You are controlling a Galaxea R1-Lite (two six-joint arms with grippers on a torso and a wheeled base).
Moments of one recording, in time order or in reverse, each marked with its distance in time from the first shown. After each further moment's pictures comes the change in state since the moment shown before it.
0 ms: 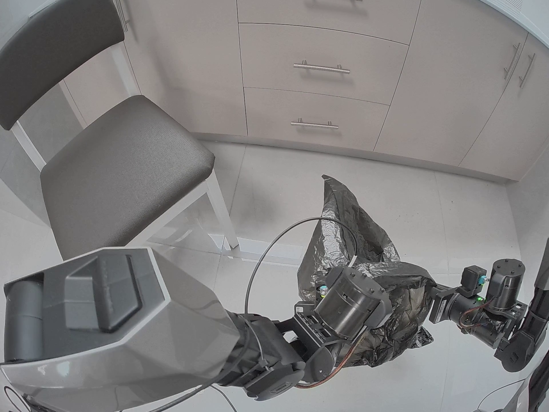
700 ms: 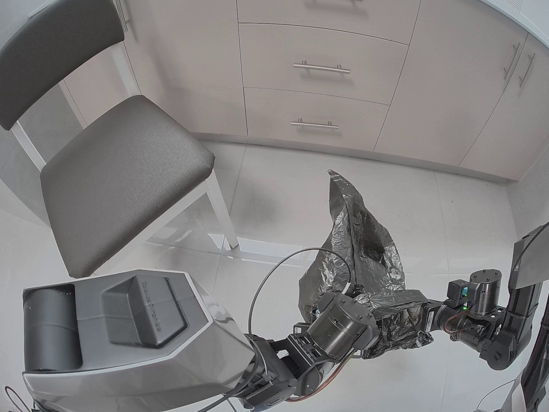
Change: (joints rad) left arm -0.003 0.053 0.104 -0.113 -0.106 -0.011; right arm -0.030 0.204 -0.032 -0.003 -0.064 -0.032
